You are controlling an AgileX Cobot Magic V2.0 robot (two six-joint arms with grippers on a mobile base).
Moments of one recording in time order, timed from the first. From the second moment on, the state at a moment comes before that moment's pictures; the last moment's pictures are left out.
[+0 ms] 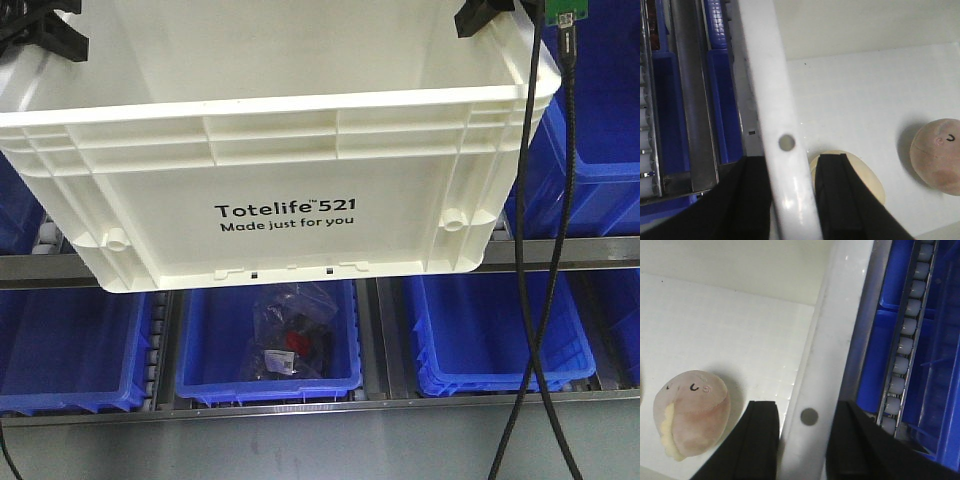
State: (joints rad) left arm -0.07 1.50 -1.64 -0.30 1.11 0.01; right arm 0.27 1.73 -2.00 0.13 1.30 -0.05
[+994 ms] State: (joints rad) left arm -0.07 1.50 -1.64 -0.30 1.11 0.01; right arm 0.27 1.73 -2.00 0.13 1.30 -0.05
